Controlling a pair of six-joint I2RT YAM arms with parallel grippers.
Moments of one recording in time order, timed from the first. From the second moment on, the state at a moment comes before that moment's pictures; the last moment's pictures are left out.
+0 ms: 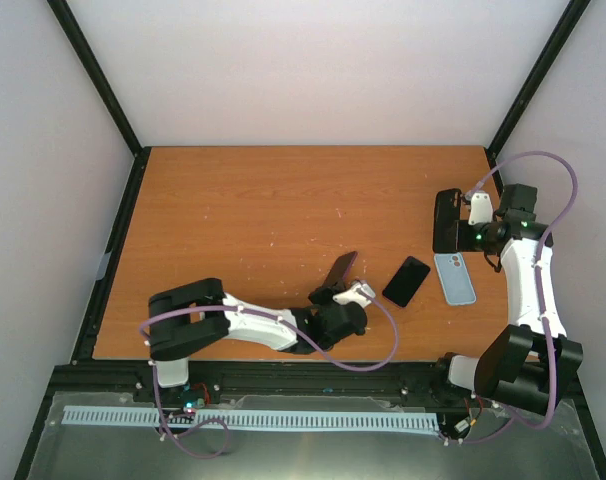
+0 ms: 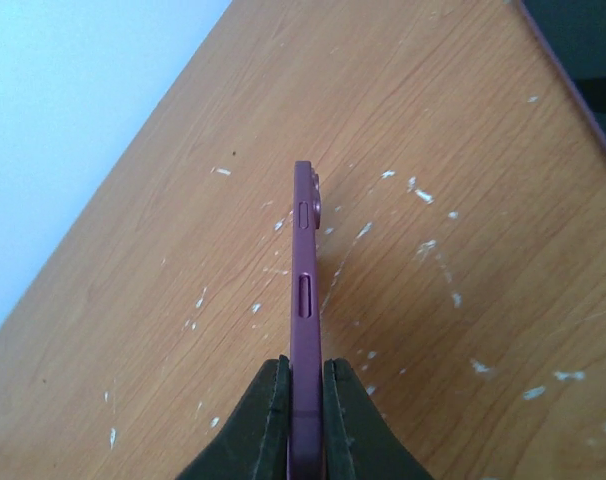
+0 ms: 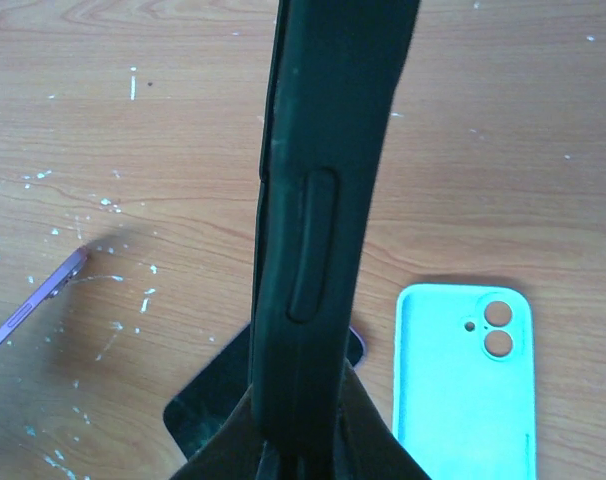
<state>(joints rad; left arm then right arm) -1.32 1.81 0.91 0.16 -0.88 0.09 -0.28 1.26 1.07 -0.84 -0.46 -0.23</state>
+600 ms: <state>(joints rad) -1.44 2.06 0.99 0.21 -0.94 0.19 -0.33 1.27 1.04 -0.89 -0.48 -0.27</state>
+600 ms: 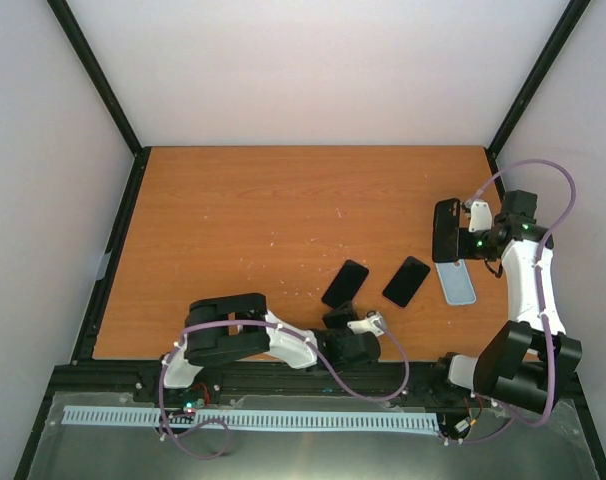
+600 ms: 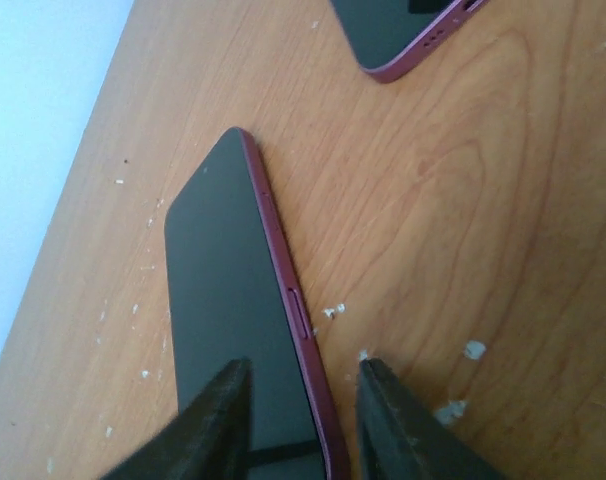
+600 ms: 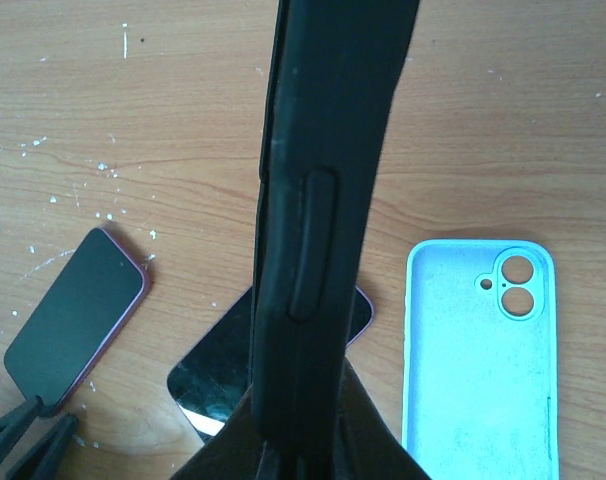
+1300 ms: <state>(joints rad) -1.42 1.63 0.84 0.16 -0.50 -0.12 -0.59 1.45 1.19 -1.07 -0.46 -0.63</state>
